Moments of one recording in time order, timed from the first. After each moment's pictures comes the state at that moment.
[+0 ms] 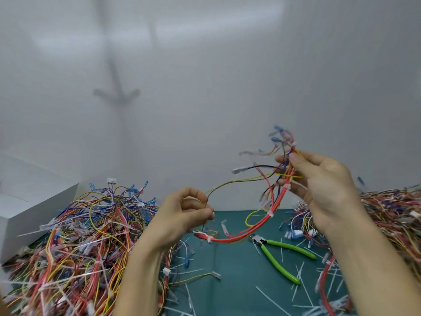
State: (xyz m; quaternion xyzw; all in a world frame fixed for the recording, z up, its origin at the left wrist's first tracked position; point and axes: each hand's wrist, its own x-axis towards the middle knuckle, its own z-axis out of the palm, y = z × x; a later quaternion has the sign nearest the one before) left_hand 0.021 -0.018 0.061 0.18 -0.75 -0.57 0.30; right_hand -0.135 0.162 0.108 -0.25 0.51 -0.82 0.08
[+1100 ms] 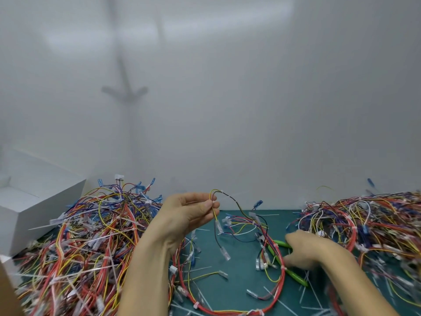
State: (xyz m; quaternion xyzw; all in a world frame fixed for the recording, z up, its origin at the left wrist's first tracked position) left_hand 0.025 -0.020 0.064 0.20 -0.57 -0.75 0.28; right_hand -0.185 0.139 0.002 -0.37 0.91 0.05 0.16
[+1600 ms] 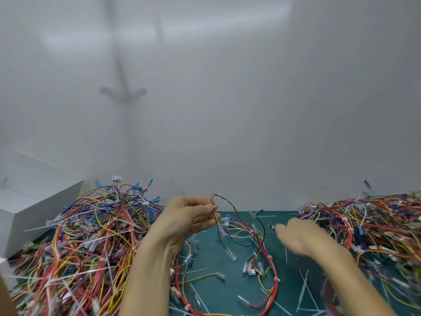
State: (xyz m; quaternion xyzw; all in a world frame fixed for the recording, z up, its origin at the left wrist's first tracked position) left_hand 0.016 -0.018 0.062 0.23 -0.60 -0.72 0.27; right_hand -0.173 0.136 0.020 -0.29 0.95 -0.11 0.08
